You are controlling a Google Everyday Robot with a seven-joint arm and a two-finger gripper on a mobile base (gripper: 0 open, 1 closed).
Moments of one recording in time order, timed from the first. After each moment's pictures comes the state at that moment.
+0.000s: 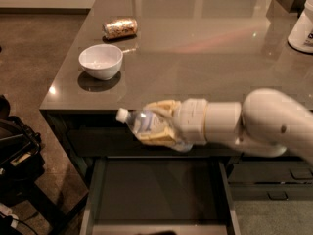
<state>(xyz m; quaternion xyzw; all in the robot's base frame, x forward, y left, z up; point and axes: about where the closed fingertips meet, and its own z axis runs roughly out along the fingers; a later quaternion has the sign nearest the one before) 0.474 0.010 0.843 -0.55 0.60 0.25 0.52</state>
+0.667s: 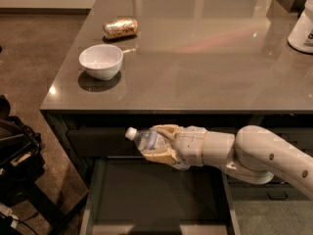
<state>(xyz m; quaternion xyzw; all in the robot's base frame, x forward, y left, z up) 0.480 -0.004 0.751 -0.50 0.63 0.27 0.53</state>
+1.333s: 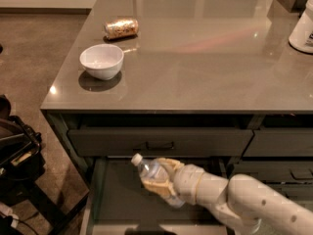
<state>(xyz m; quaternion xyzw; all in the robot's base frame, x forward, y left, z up) 0.447 -0.006 0.652 -0.38 0.70 0.31 0.52</state>
